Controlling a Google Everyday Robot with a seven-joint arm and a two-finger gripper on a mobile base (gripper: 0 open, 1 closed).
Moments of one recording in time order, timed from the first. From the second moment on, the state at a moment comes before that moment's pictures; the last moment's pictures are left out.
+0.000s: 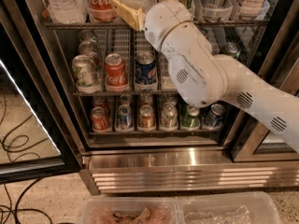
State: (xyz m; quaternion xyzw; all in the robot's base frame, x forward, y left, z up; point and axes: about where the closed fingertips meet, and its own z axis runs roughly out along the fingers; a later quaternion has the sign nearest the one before) arm 0.623 0.020 1.088 -0.24 0.50 0.15 0.82
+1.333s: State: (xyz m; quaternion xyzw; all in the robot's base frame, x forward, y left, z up) arm 0.599 0.041 1.091 -0.29 0.45 0.06 0.84
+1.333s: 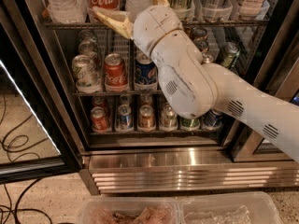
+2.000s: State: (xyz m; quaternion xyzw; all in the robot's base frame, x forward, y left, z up) arm 0.599 0.041 1.091 -0.29 0.45 0.06 0.84
